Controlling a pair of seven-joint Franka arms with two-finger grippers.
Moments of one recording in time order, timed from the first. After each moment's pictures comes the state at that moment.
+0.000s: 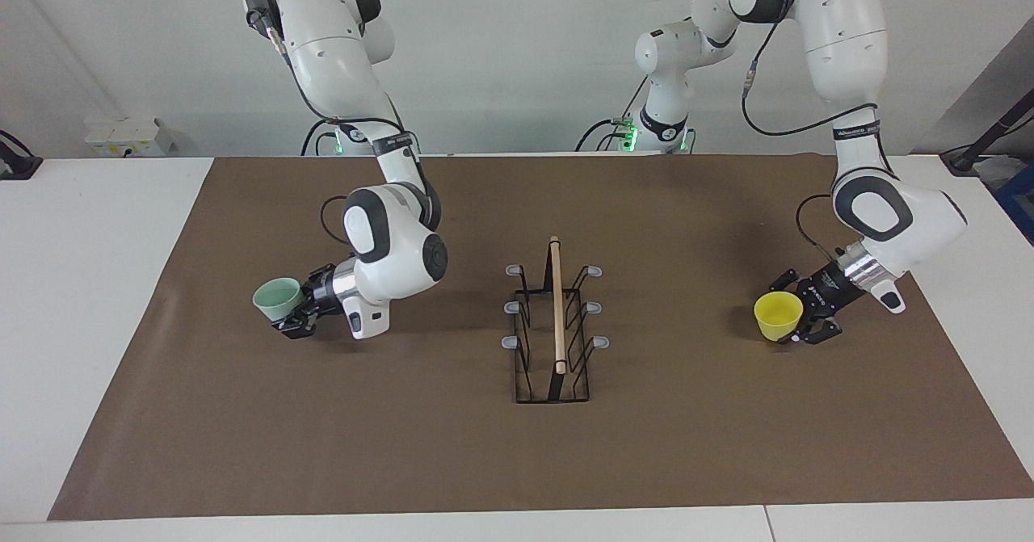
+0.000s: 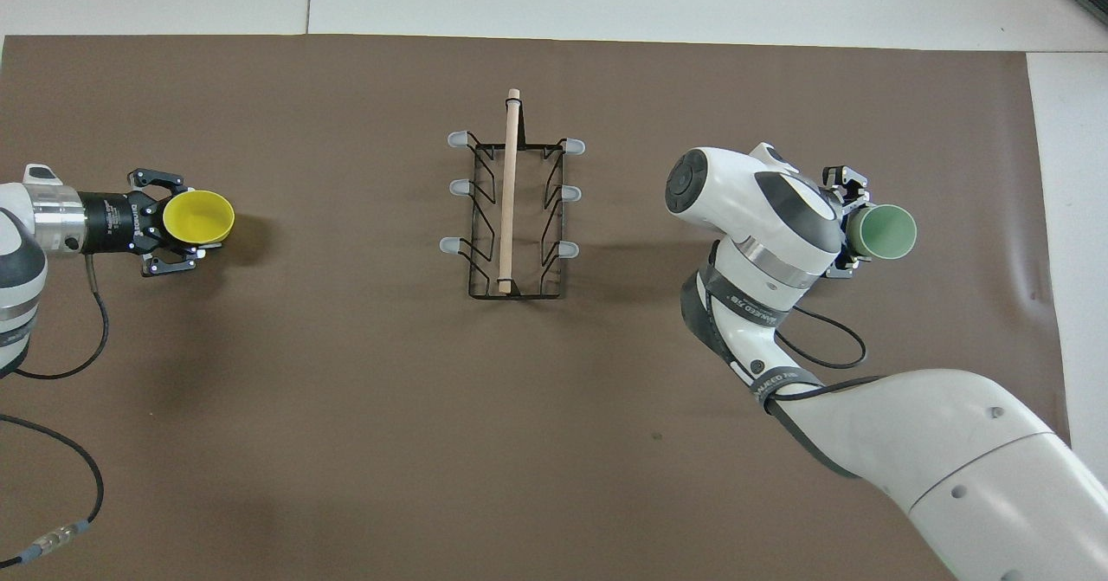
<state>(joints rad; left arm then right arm) 0.21 0.44 0.00 -1.85 -0.77 2.17 -0.92 0.24 0.53 0.08 -1.63 -0.85 1.61 -0.65</state>
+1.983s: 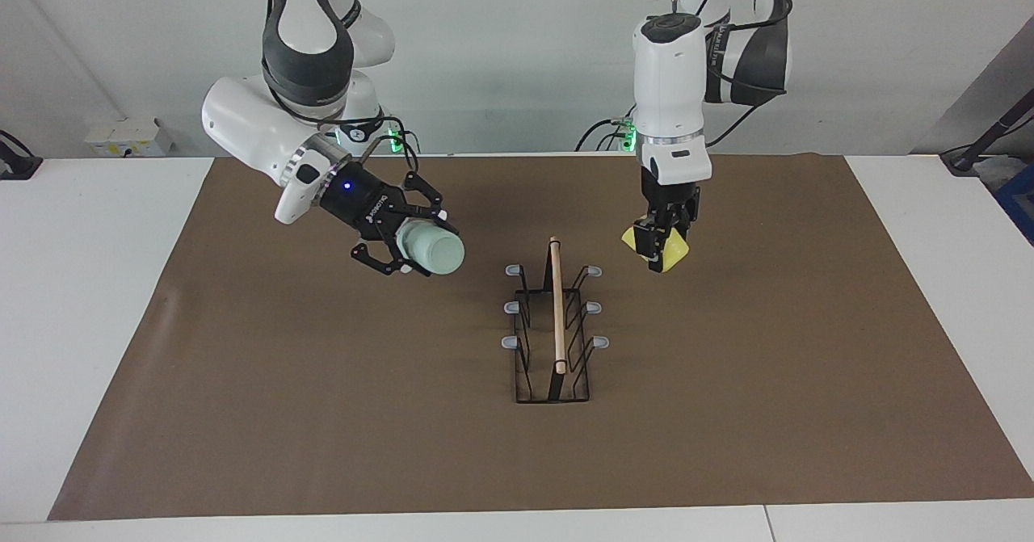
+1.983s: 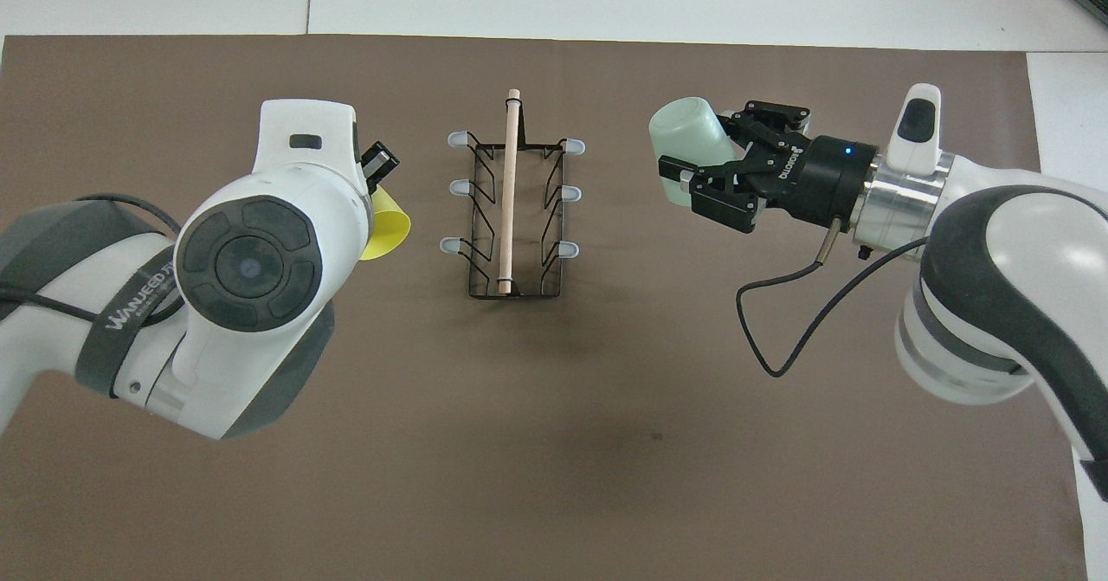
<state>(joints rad) -0.47 0.04 -0.01 -1.87 0.39 2.20 -1.35 0.12 0.03 0.09 -1.98 1.43 2.34 -1.46</state>
